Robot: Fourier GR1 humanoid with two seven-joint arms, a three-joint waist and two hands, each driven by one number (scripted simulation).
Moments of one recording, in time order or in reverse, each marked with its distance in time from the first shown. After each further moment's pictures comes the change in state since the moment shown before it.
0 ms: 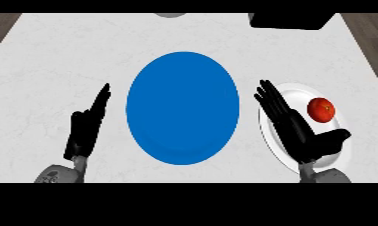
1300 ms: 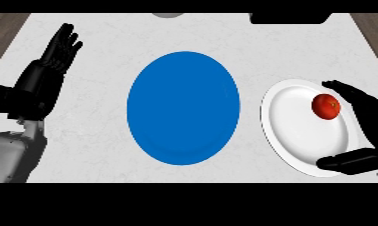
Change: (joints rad) left arm -0.184 0.136 0.179 -0.263 0.064 -0.125 0.040; right arm -0.001 -0.303 -0.237 0.002 0.189 0.245 -0.661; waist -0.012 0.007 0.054
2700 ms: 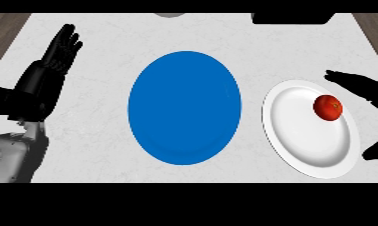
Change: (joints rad) left arm 0.009 -0.054 0.048 -0.020 -0.059 -0.057 0.016; right arm -0.100 -0.301 0.081 -0.048 0.635 0.075 0.567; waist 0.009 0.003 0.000
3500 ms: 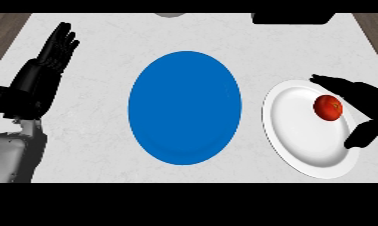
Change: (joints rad) left arm -0.007 -0.047 0.077 0.008 -0.047 -0.073 0.012; right arm -0.136 0.178 0.005 0.360 0.294 -0.023 -0.114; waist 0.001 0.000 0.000
